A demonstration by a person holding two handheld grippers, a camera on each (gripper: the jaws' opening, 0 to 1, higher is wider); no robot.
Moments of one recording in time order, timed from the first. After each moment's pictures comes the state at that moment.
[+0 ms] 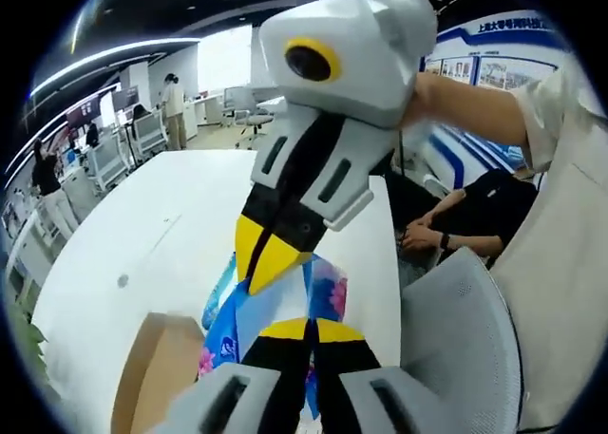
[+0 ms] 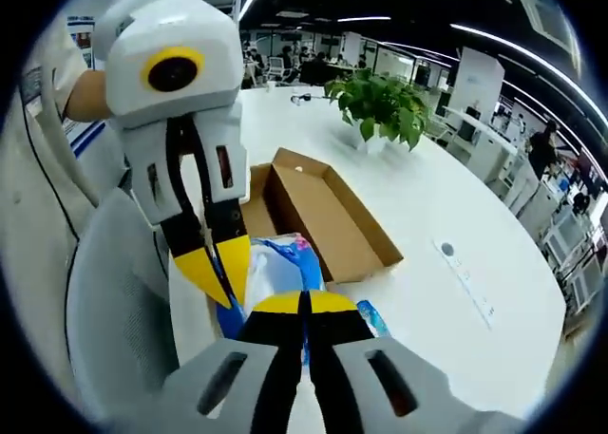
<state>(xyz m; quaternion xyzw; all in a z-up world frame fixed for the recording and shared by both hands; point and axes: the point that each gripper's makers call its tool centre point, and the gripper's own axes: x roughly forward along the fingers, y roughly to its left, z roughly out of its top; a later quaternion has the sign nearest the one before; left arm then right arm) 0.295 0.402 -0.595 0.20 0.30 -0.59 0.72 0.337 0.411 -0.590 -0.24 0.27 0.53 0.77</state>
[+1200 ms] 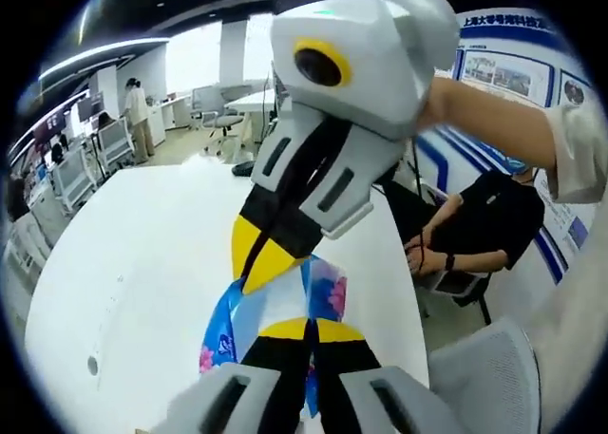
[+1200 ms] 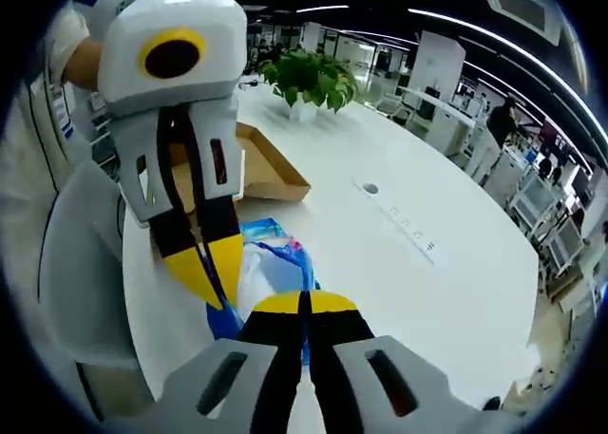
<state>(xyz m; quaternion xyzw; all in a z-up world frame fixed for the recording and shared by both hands) 0.353 0.233 -0.617 0.21 0.31 -0.64 0.67 0.403 0.238 -0.618 -0.24 0.29 0.45 0.81</state>
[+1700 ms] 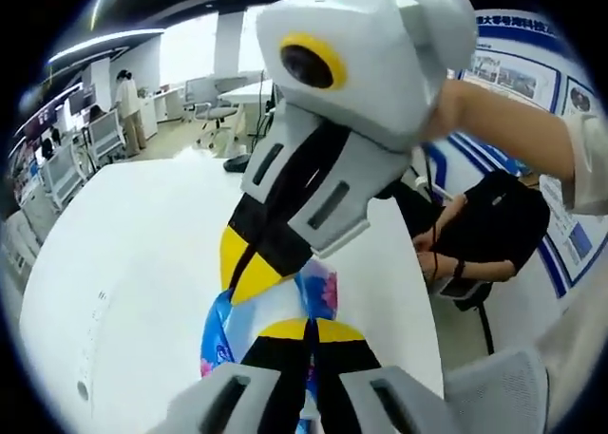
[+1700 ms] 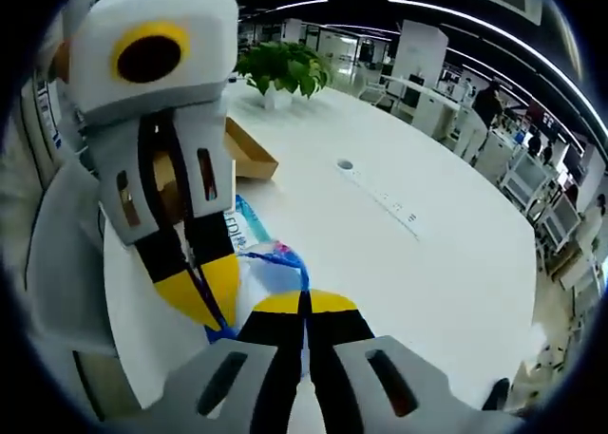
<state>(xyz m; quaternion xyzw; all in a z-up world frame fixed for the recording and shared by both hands) 0.373 0.178 -0.644 0.21 0.33 -0.65 0.65 0.430 0.192 -0.646 -0.21 0.31 0.42 0.83</state>
